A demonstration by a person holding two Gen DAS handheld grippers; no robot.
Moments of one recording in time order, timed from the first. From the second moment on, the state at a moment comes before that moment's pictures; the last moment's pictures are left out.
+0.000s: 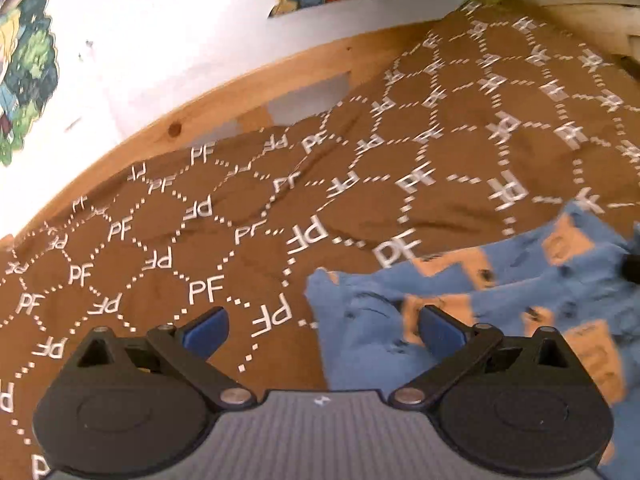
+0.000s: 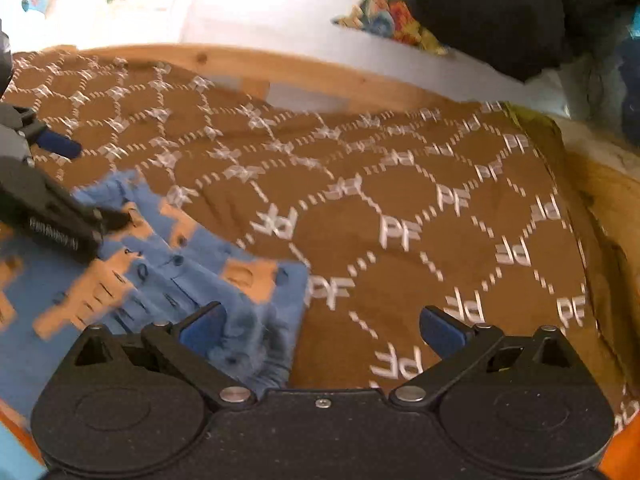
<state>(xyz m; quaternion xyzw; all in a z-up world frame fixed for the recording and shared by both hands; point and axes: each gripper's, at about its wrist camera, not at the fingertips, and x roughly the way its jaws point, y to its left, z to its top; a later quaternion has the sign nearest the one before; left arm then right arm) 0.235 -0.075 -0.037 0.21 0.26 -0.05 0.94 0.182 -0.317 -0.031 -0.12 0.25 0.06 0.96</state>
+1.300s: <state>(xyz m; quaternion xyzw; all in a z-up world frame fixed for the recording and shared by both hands) 0.134 -0.006 -0.039 -0.05 0.37 0.01 0.93 0.116 -0.287 -0.023 -0.17 0.24 0.08 0.95</state>
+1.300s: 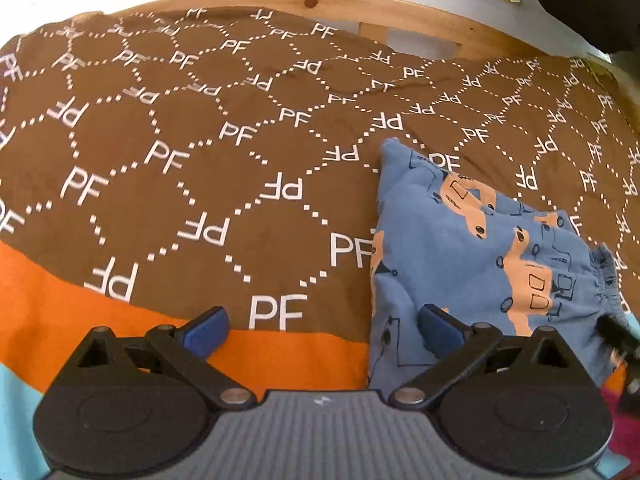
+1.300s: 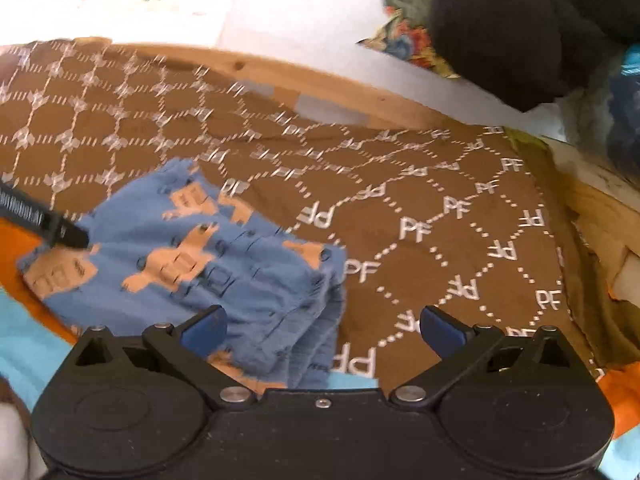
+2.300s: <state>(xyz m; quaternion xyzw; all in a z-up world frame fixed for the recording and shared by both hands) 0.105 -0.016 -0.045 -0.03 0.37 -0.05 0.93 0.244 -0.272 -0.027 -0.23 0.30 0.14 0.91</state>
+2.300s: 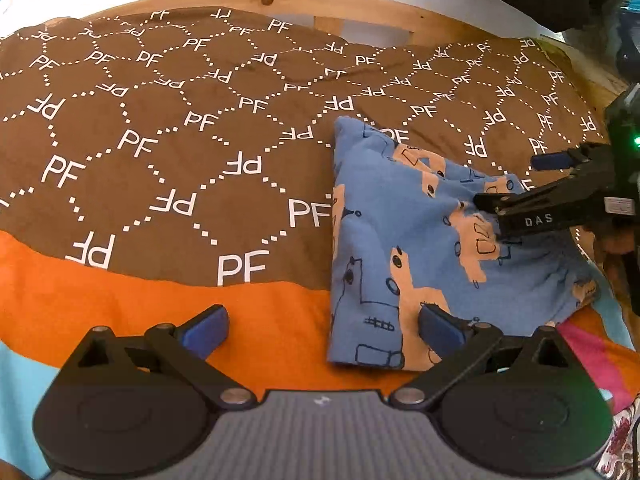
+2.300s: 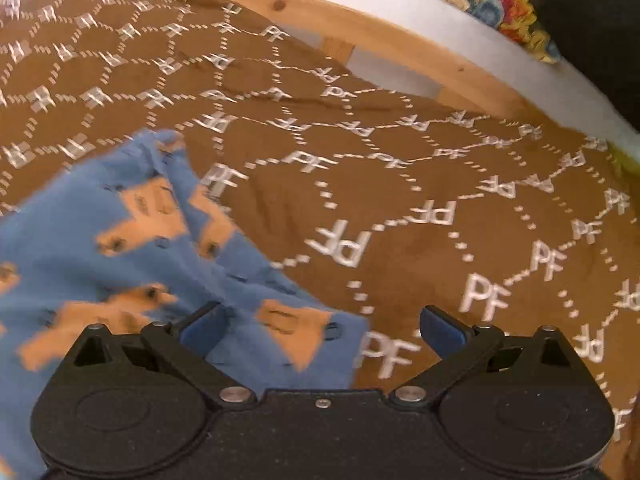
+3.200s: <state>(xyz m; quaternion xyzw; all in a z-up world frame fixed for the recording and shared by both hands) 0.095 -0.017 -0.028 -0.06 0.40 -0.03 0.91 0.141 -0.351 -0.006 -0.06 0.31 0.18 0.93</state>
